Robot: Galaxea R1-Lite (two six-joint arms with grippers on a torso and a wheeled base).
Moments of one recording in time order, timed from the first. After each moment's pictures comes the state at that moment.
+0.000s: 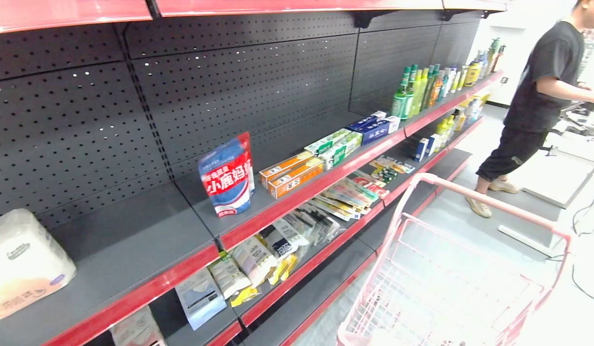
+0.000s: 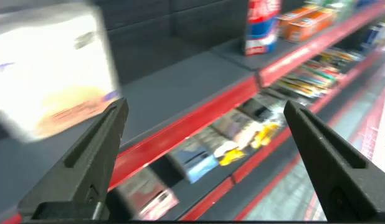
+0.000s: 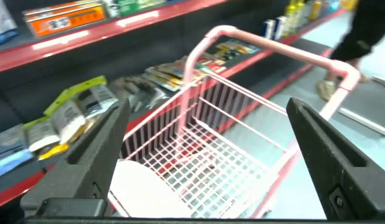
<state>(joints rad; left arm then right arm) 0.00 0.00 0.00 0.00 0.01 0.02 0.00 0.00 0.00 0.00 0.00 -0.01</state>
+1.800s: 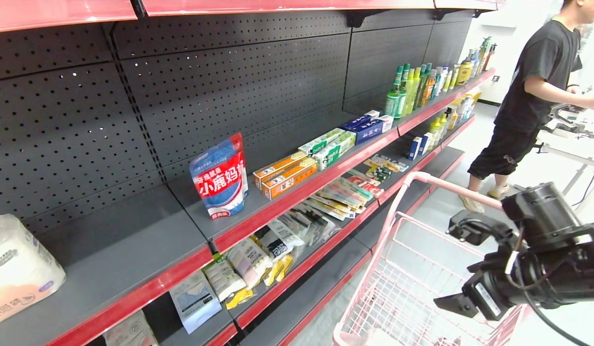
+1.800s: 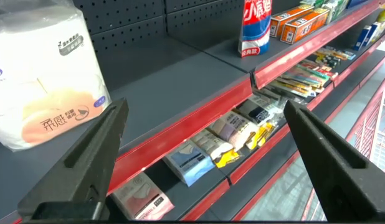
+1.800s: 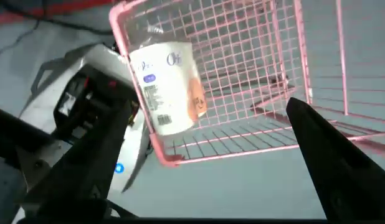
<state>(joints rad) 0.00 0.00 0.00 0.00 0.01 0.02 0.31 1.56 -0.68 0.15 0.03 -0.25</state>
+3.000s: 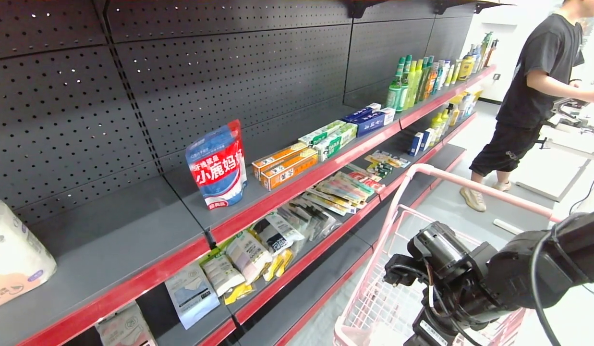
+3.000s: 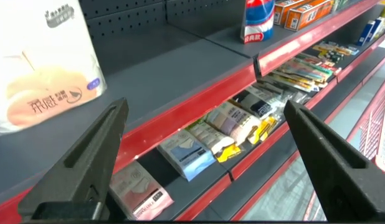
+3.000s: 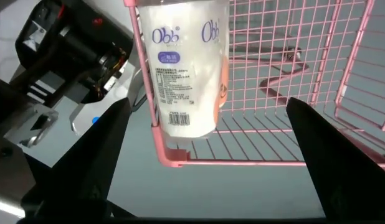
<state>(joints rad) 0.00 0.00 0.00 0.00 0.01 0.02 0.52 1.88 -0.72 0.14 -0.08 -0.25</state>
